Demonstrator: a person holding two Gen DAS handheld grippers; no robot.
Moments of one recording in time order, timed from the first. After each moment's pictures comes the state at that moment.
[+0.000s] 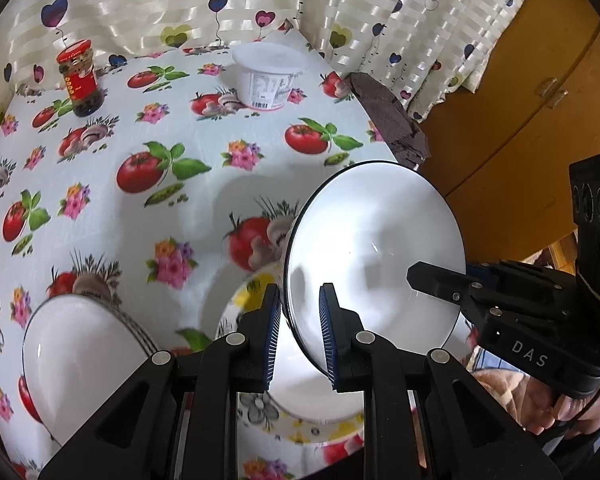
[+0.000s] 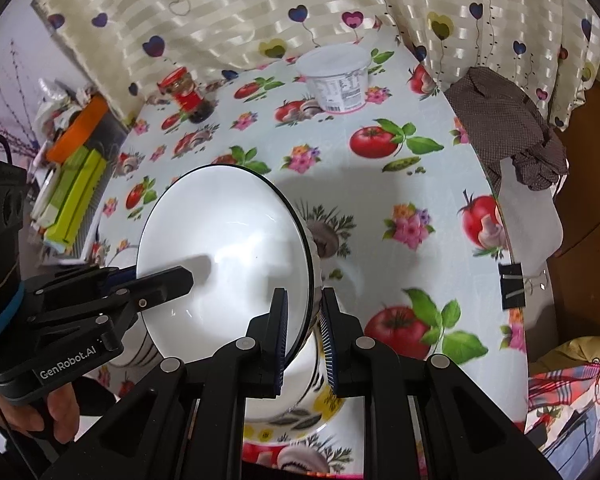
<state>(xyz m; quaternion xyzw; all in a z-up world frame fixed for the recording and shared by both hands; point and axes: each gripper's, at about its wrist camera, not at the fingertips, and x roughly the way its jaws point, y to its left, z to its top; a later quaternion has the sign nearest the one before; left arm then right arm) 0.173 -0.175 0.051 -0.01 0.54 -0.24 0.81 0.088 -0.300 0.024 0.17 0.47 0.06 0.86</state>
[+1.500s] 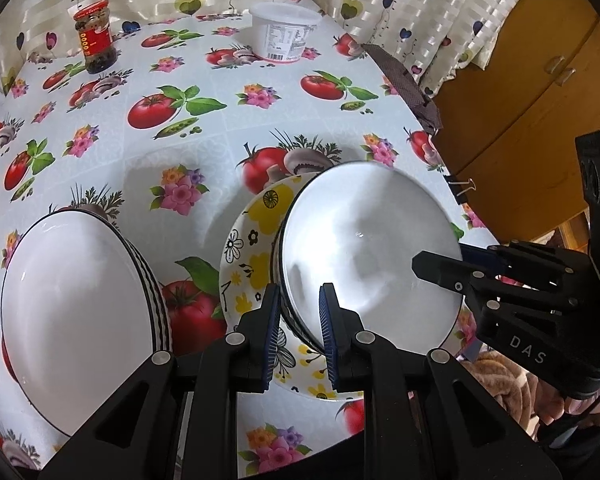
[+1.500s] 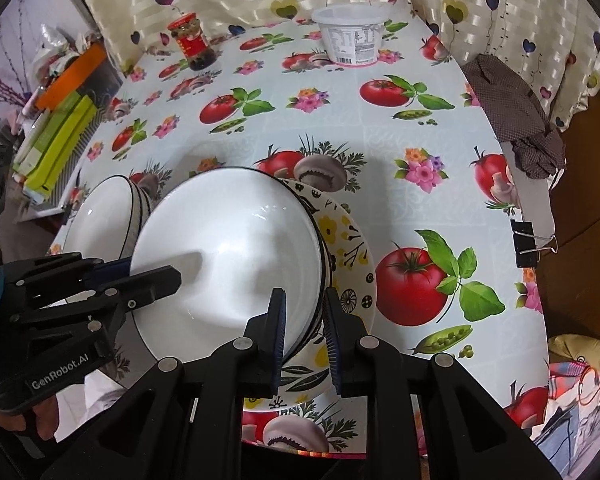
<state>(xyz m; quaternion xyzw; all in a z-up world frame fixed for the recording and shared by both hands) 0.132 -0.156 0.004 0.00 0.56 -0.22 0.80 0.067 -0.266 -0.020 0.11 0.50 0.05 0.86</state>
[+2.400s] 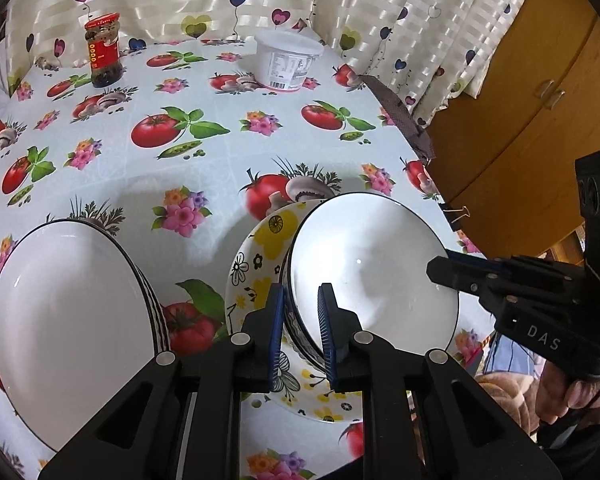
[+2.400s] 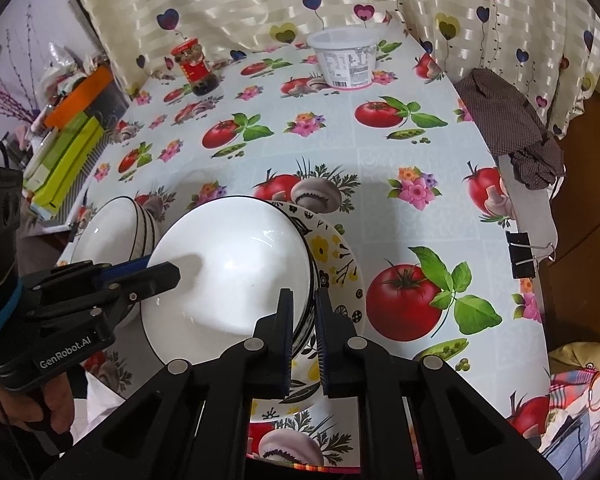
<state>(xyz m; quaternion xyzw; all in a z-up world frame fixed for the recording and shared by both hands) 0.132 -0.145 0.001 -0.03 0.51 -0.23 0.83 0.059 -0.276 -0.016 0.13 0.46 0.05 0.88</state>
